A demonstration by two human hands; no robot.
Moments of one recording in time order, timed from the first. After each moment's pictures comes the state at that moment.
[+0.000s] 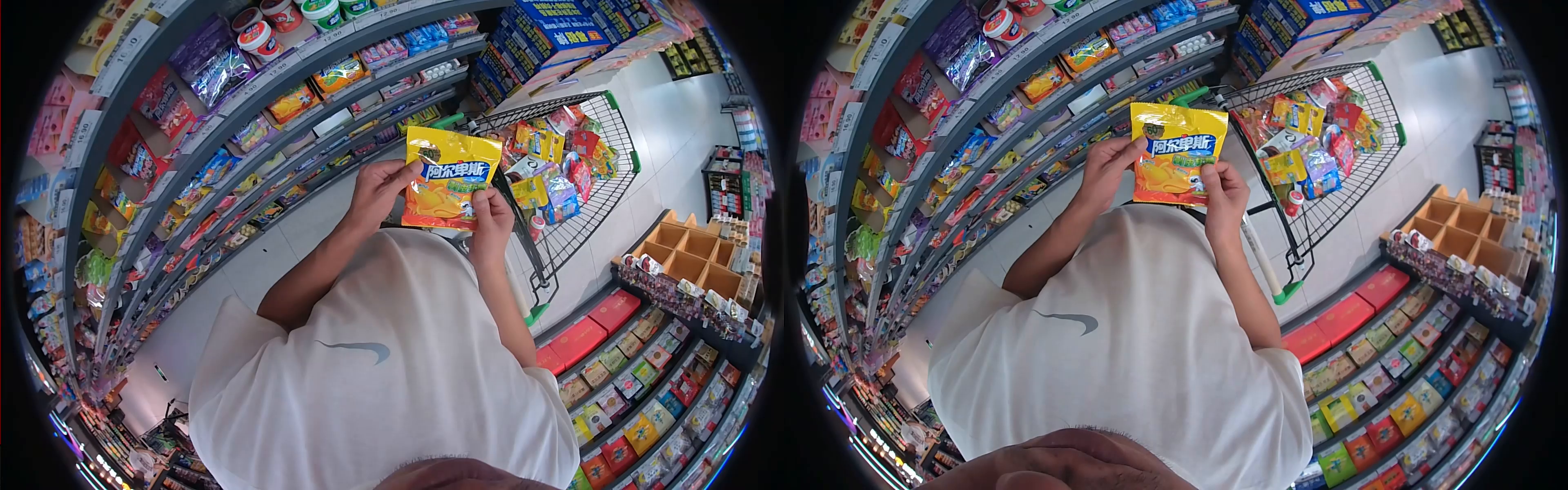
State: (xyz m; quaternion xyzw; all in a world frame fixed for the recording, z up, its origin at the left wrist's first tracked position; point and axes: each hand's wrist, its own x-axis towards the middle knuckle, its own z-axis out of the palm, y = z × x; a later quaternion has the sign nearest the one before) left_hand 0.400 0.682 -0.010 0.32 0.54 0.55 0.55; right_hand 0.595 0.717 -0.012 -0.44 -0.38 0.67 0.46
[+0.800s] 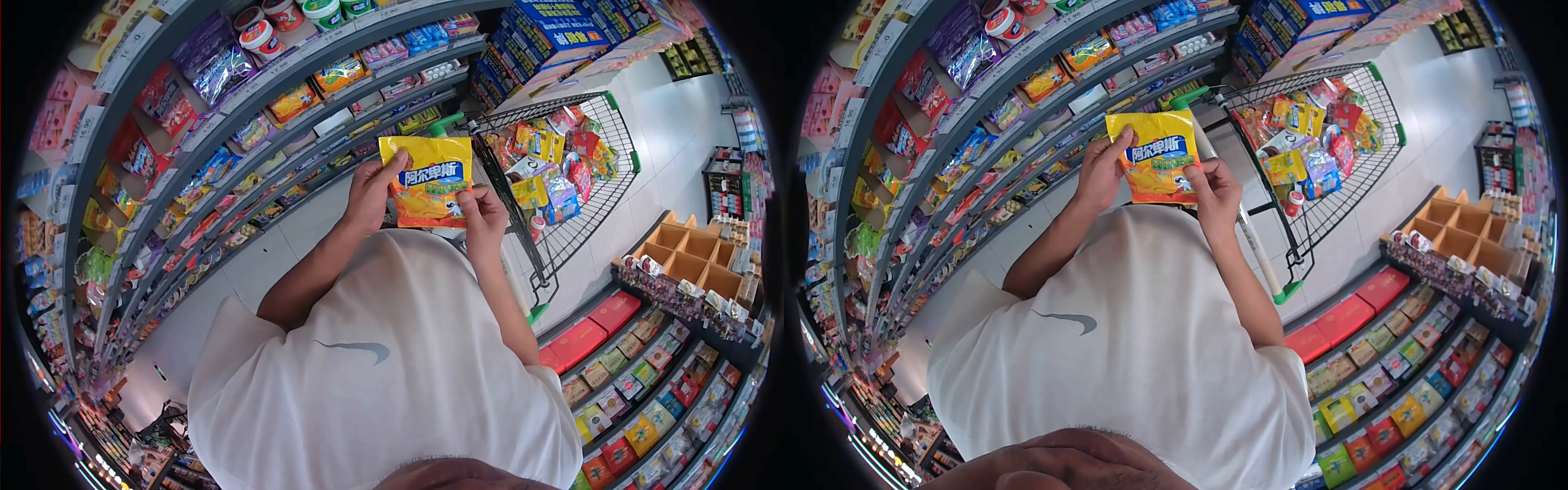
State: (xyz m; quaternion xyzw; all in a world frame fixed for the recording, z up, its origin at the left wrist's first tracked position) left_hand 0.406 0.678 -0.006 0.15 0.49 0.64 0.57; right_hand 0.594 0.715 -0.016 -0.41 -0.47 0.64 0.44
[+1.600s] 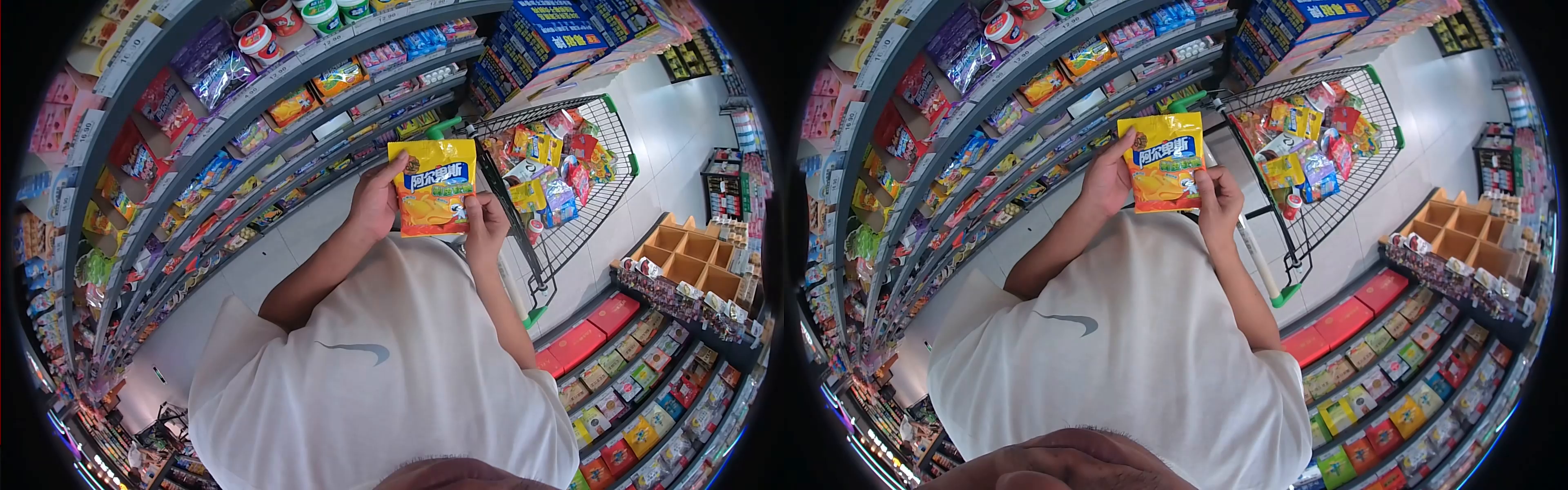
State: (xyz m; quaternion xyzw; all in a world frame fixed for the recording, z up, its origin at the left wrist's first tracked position) left_hand 0.413 0.689 -0.003 0.02 0.42 0.65 0.64; right_hand 0.599 0.713 -0.023 -0.44 -0.50 0.59 0.46
